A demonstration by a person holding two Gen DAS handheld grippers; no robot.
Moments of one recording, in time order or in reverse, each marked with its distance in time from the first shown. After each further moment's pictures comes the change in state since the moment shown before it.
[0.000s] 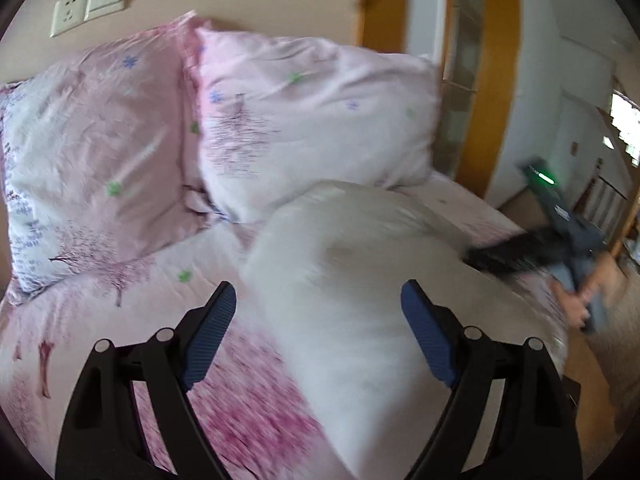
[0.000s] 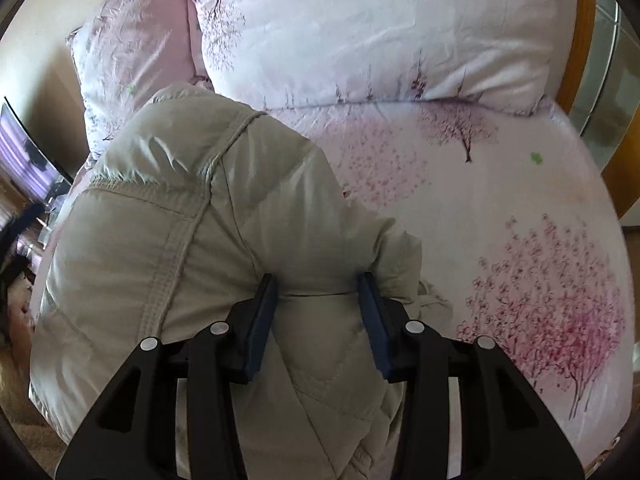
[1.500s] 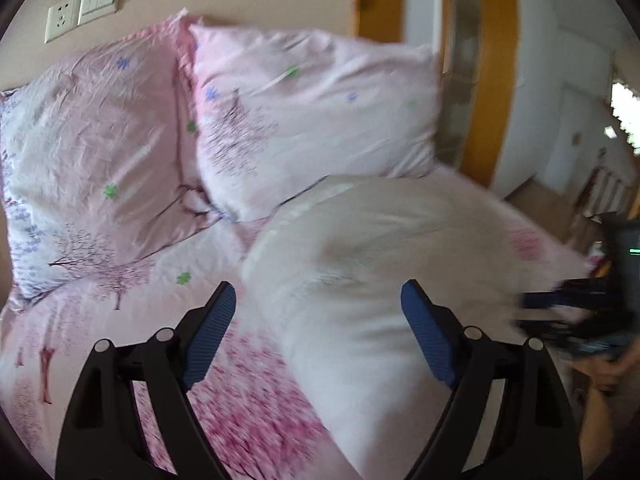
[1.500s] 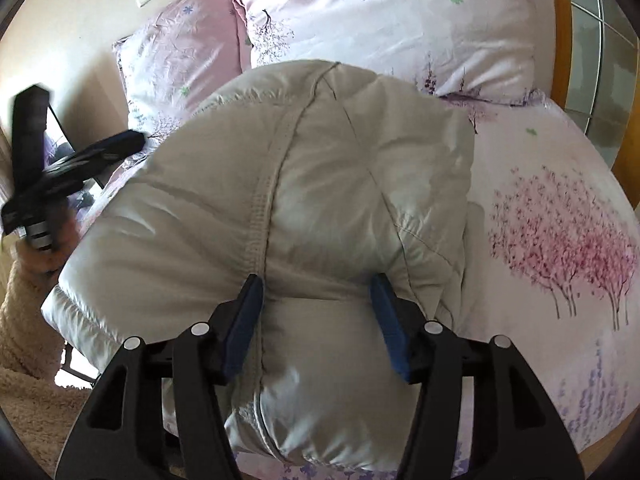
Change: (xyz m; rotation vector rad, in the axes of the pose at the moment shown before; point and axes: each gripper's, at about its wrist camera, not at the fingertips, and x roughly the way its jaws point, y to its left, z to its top) left arm -0.010 -0.012 -0.014 0.045 -0.025 -0.023; right arm -0.036 0.031 -0.092 -0.010 -0.174 0.063
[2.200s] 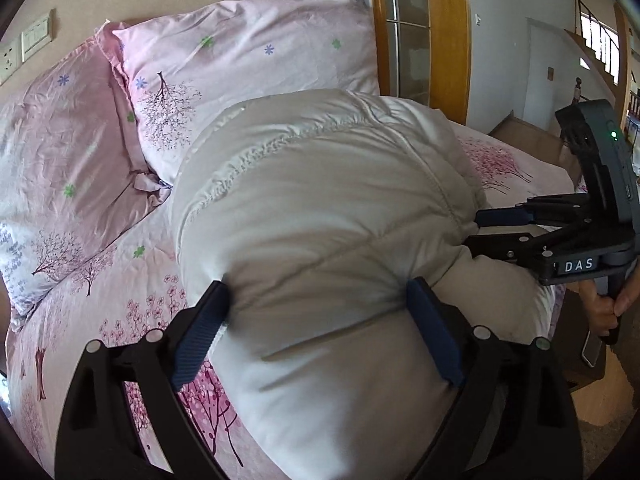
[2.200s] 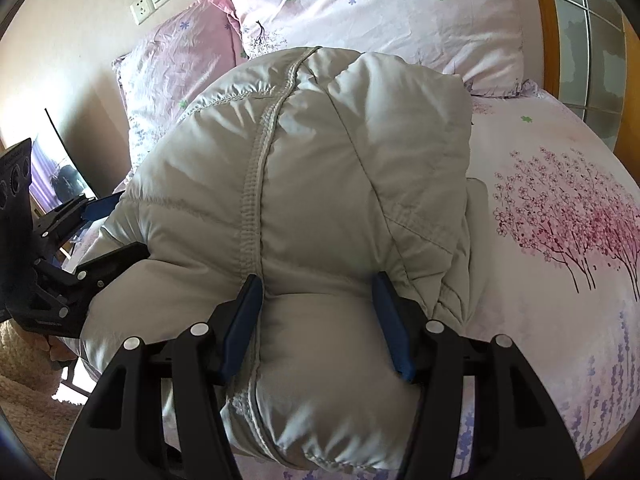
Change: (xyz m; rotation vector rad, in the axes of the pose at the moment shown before) left arm 0.019 -0.075 -0.050 0.184 0.118 0.009; right arm 0.002 0.003 -0.028 0.042 -0.082 0.014
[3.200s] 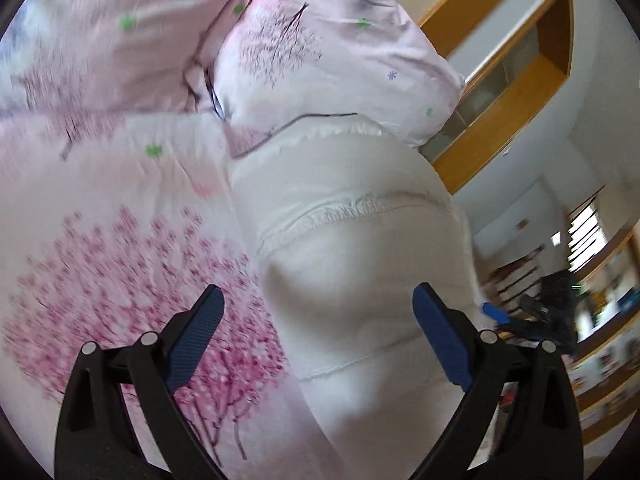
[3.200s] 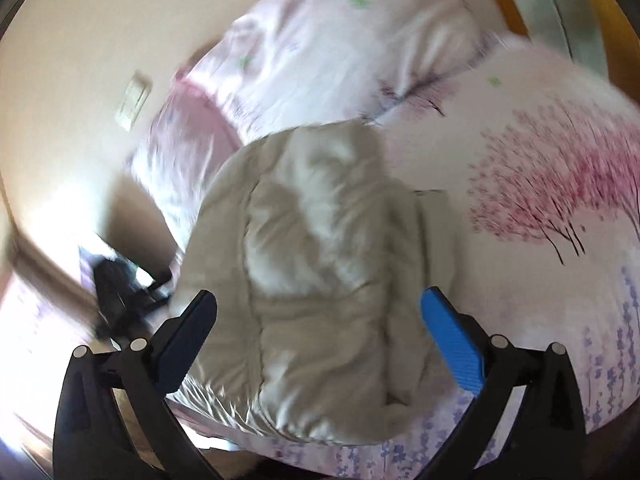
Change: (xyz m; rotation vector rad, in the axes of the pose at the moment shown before) left arm 0.011 0.157 -0.017 -0.650 0.021 -0.384; right arm -0.046 -0.077 0.031 0.407 -0.018 0.239
